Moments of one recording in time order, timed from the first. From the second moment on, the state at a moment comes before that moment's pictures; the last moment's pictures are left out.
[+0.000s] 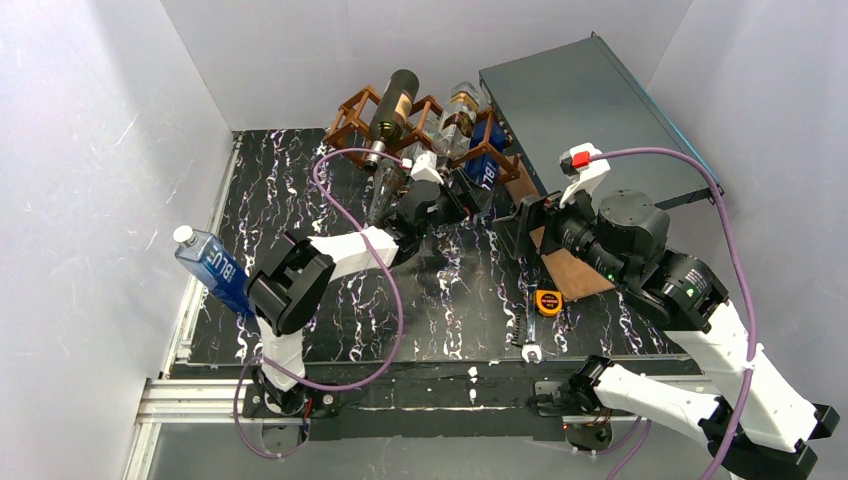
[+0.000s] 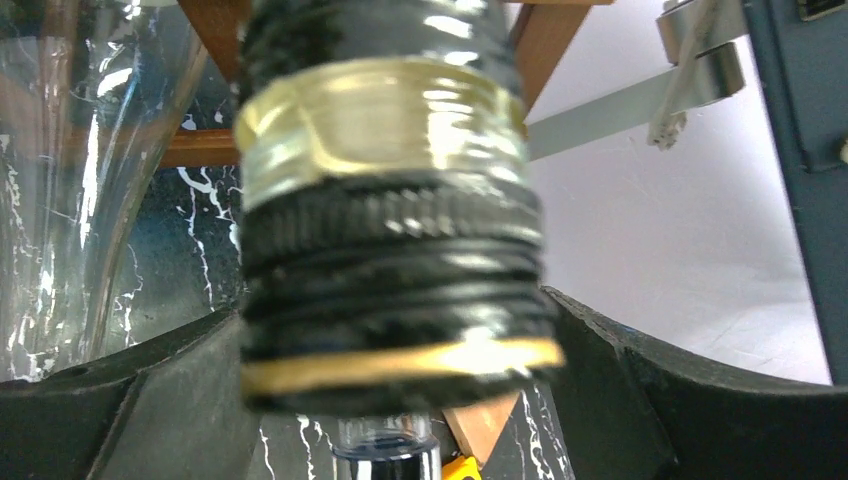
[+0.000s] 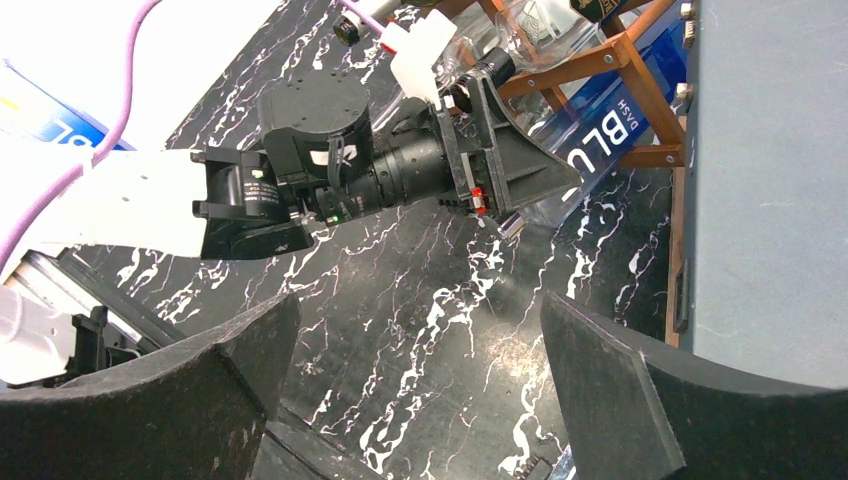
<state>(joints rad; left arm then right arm) -0.76 1.88 1.17 0.48 -0.10 -0.90 0.81 0.86 1.34 -0.72 0.16 0.26</state>
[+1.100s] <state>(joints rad) -0.79 1.77 1.02 0.46 -0.03 -0.87 0.81 0.86 1.34 -0.71 0.14 0.29</state>
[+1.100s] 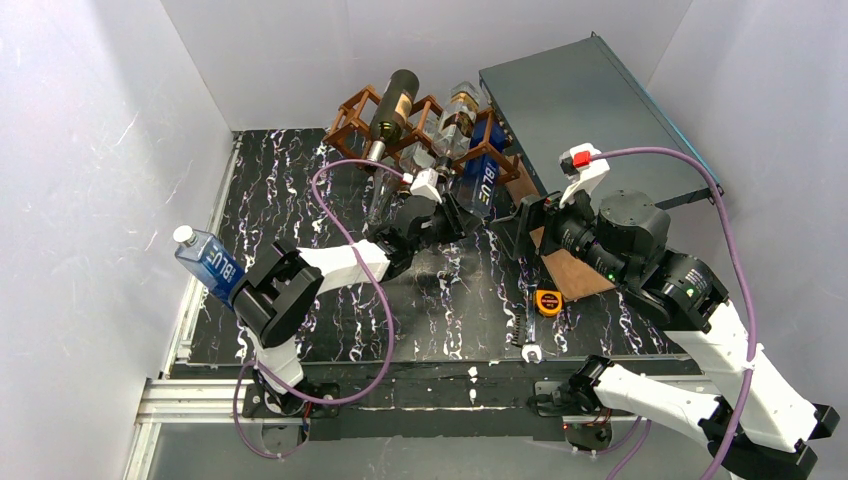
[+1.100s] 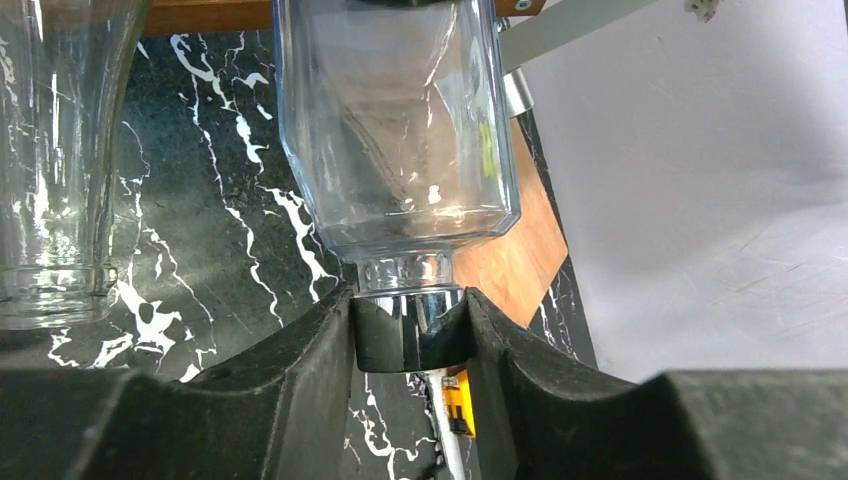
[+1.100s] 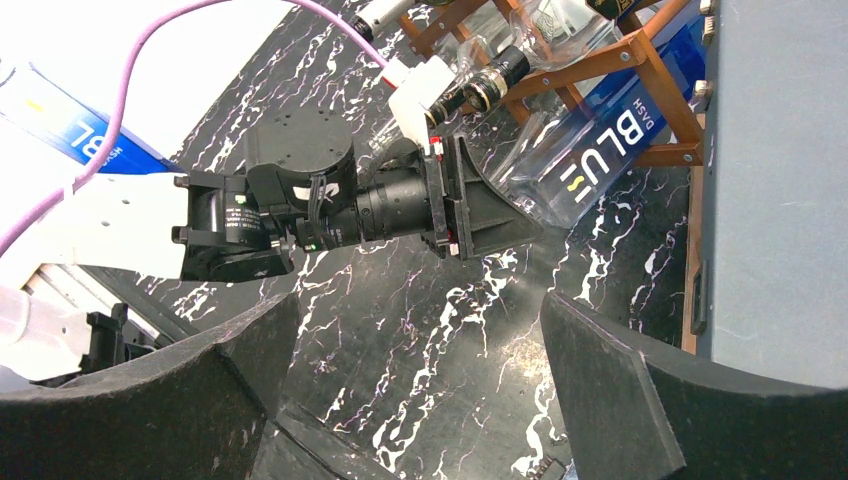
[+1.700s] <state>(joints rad) -0.78 1.82 1.14 0.38 -0.08 -0.90 0.81 0.86 1.34 -0.71 0.14 0.29</state>
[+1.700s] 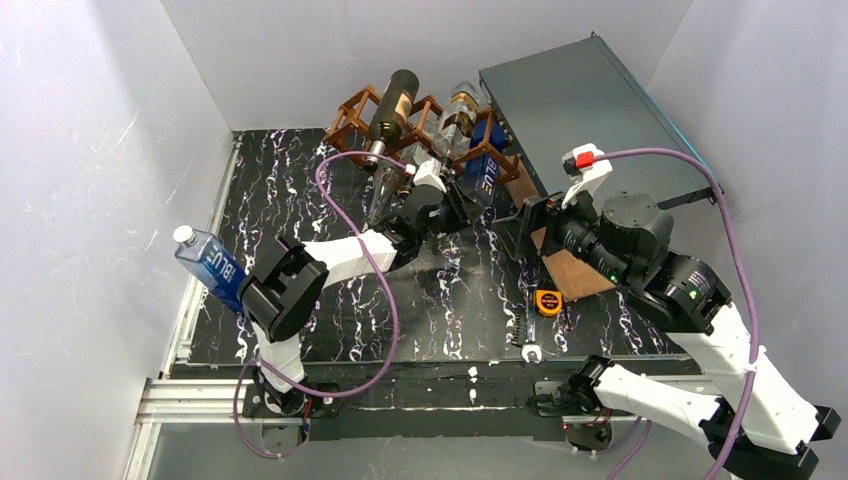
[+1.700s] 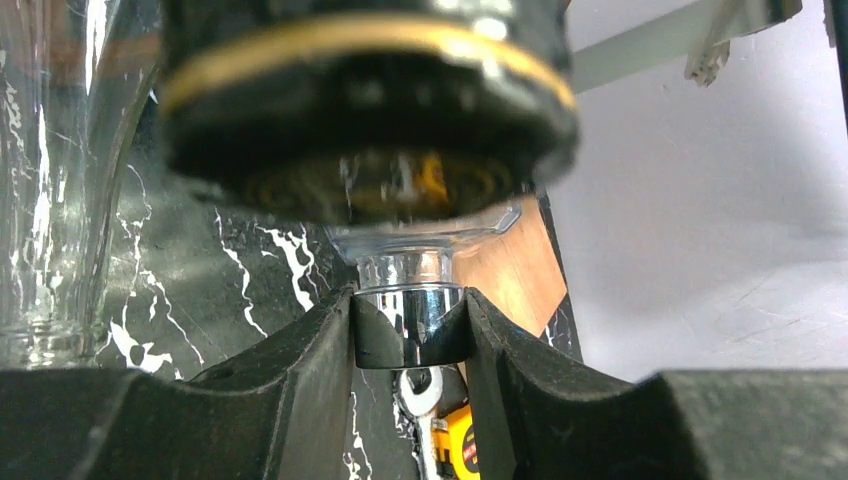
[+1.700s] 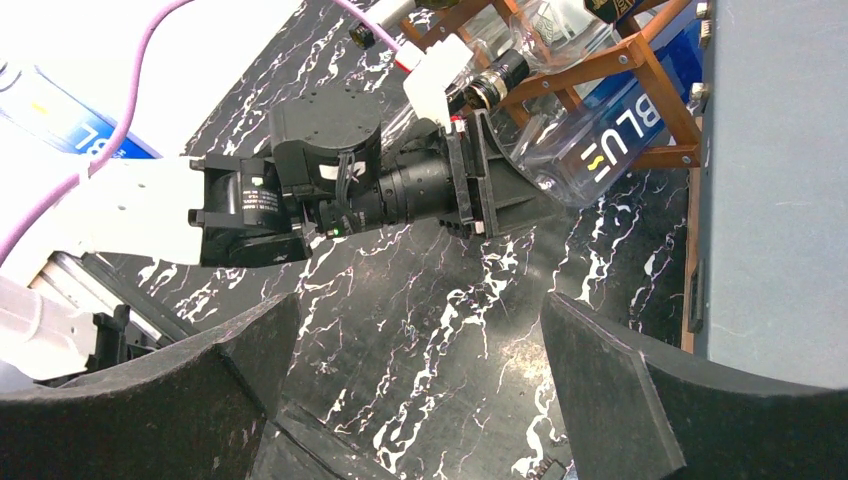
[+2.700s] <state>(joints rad) -0.76 1.66 1.04 0.36 -0.02 -0.86 0.81 0.89 1.34 -0.69 0.13 0.29</state>
